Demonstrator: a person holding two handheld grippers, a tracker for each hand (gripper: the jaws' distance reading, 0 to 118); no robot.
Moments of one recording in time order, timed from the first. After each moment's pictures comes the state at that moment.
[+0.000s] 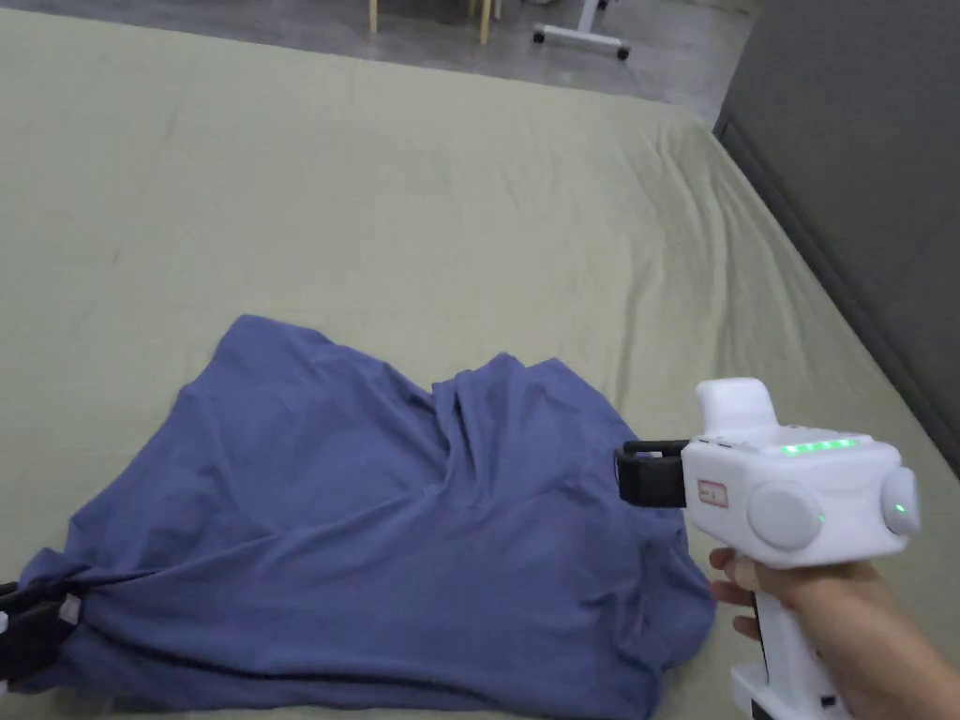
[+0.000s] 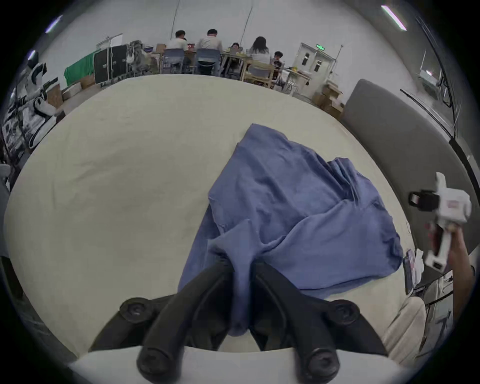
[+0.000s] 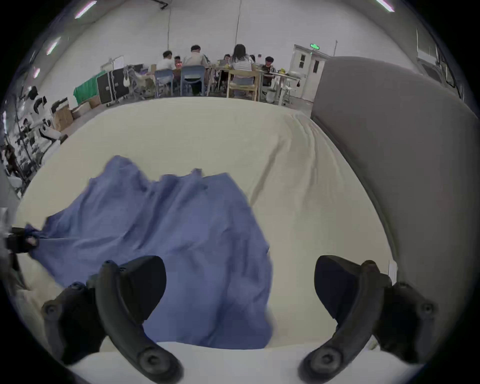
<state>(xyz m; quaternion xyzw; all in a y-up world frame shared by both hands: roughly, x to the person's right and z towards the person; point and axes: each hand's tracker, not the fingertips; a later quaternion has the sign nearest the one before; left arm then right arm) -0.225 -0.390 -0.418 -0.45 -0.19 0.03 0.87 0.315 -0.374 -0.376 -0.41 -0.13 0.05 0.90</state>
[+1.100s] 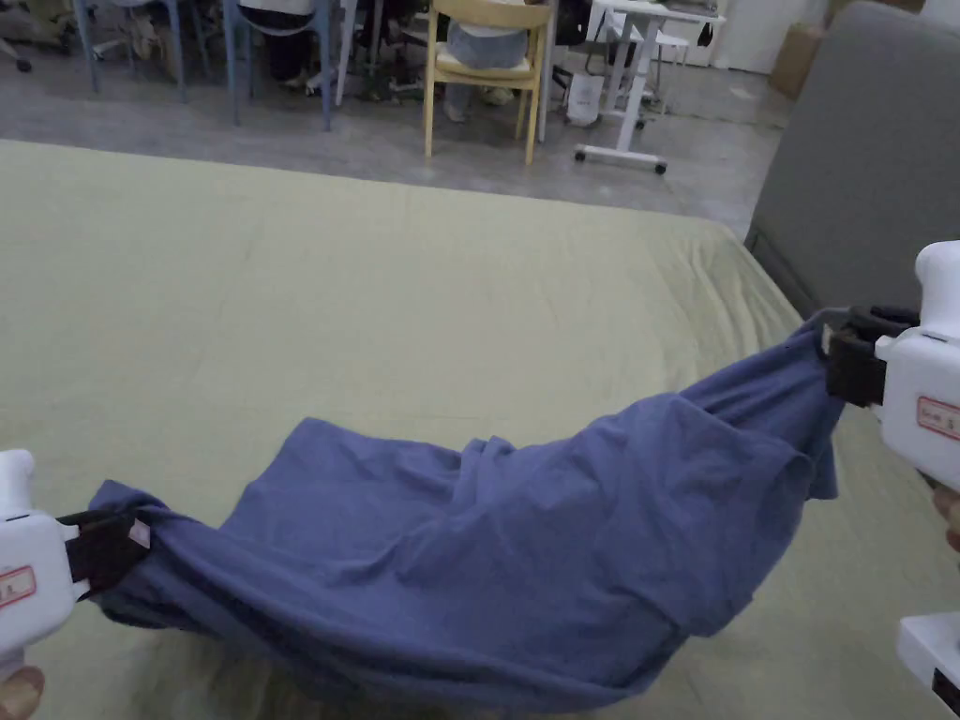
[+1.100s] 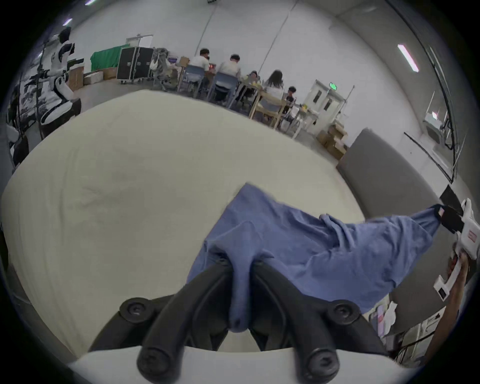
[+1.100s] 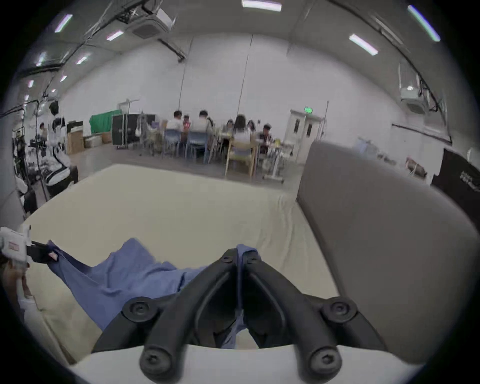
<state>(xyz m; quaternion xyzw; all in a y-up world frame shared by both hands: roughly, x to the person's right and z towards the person) -0.214 -0.284 -0.444 -0.35 -0.16 0.14 0.91 0.290 -0.126 -0.299 -0.18 -0.14 0.08 0.97</state>
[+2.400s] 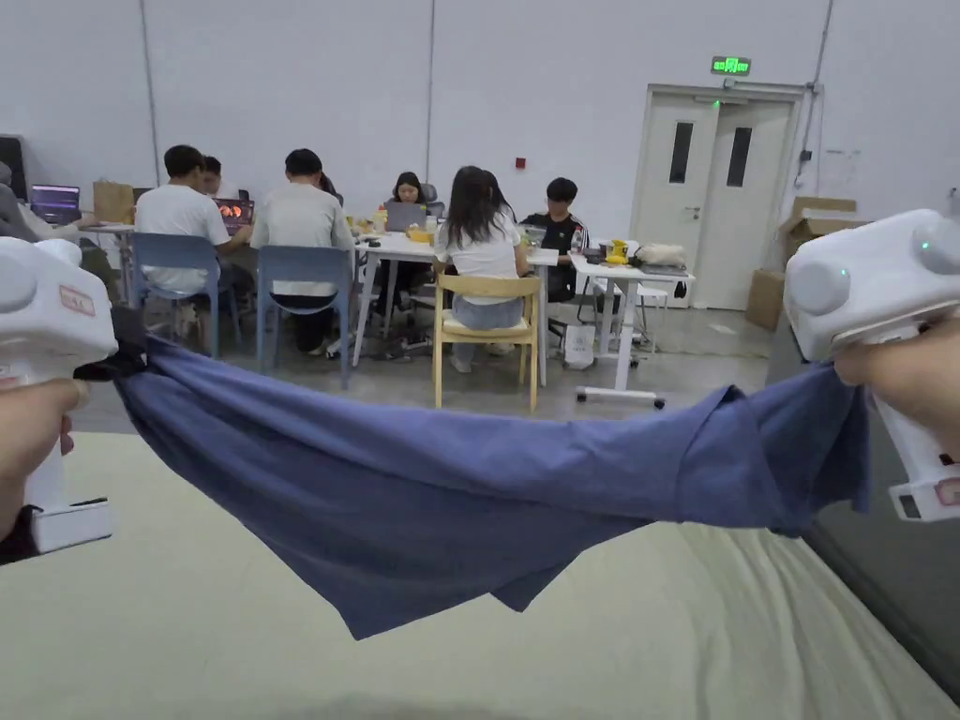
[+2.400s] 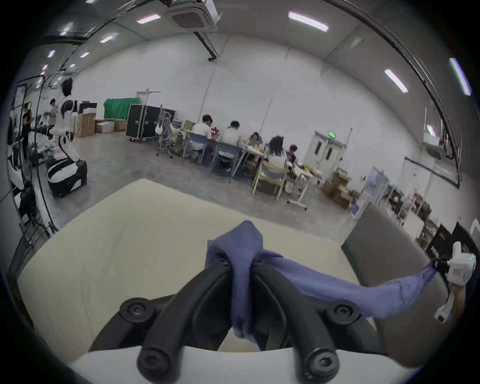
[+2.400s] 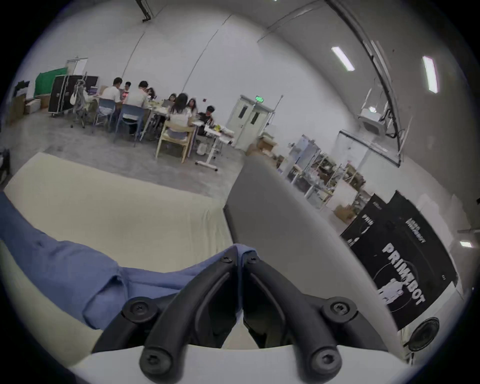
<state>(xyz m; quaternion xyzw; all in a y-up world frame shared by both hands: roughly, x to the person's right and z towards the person) -0.209 -0.036 -0.699 -0.24 -0.12 0.09 0.96 0.376 0.006 -0.529 -0.30 -0.31 0.14 0.89</state>
